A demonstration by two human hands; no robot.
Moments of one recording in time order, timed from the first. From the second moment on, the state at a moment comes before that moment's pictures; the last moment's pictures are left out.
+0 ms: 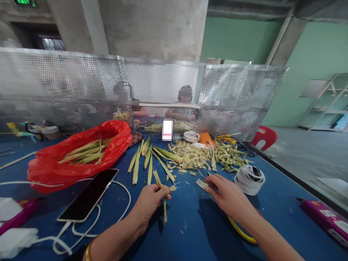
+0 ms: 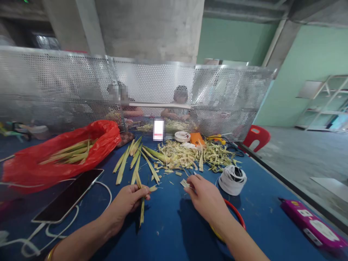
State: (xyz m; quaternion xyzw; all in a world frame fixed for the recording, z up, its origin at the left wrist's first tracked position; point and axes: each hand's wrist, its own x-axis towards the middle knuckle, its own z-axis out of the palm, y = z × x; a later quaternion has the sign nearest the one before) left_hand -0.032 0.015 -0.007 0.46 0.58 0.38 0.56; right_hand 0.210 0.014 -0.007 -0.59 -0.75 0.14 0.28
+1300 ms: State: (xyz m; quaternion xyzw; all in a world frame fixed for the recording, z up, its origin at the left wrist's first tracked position) left_hand 0.010 0.090 0.018 0.40 0.49 0.56 0.53; right_hand 0.215 0.018 -0.016 -0.45 -0.59 0.54 0.39
